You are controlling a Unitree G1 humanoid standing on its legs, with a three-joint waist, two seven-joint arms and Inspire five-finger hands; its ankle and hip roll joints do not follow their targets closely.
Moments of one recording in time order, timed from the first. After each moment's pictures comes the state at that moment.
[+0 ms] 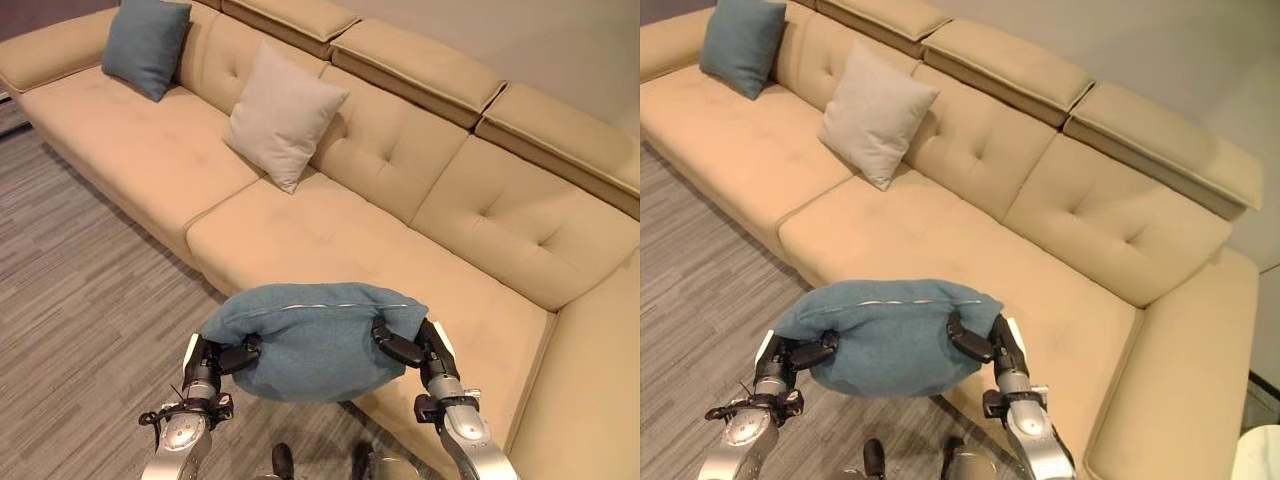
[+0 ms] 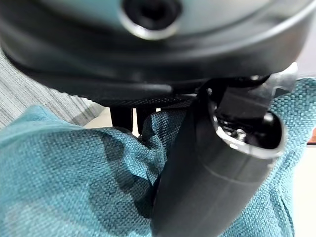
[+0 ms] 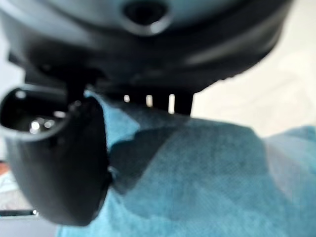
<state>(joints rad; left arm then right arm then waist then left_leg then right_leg) 0.16 0.37 -0.18 0.23 -0.43 -0.14 0.19 0.11 -0.26 0.21 0.17 0.17 -0.12 -0.13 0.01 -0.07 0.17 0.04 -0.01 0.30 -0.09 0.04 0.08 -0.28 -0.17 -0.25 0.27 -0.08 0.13</state>
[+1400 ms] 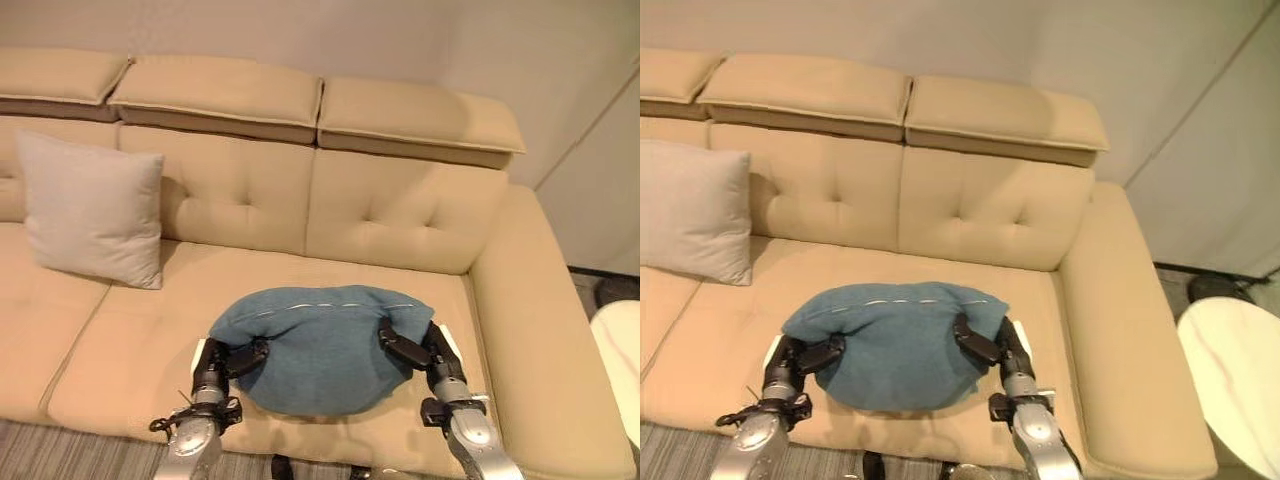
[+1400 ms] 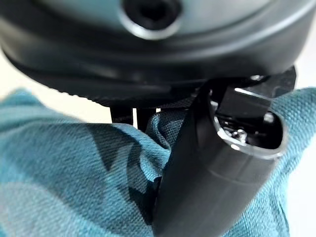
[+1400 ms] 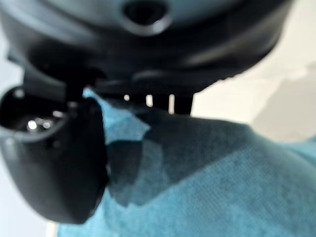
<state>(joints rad) 0.17 0.30 -0.18 0.21 -0.43 -0.13 0.19 0.13 -0.31 0.17 0.15 0.18 -0.11 -0.12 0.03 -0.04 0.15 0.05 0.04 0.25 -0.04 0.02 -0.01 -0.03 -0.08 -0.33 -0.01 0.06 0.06</state>
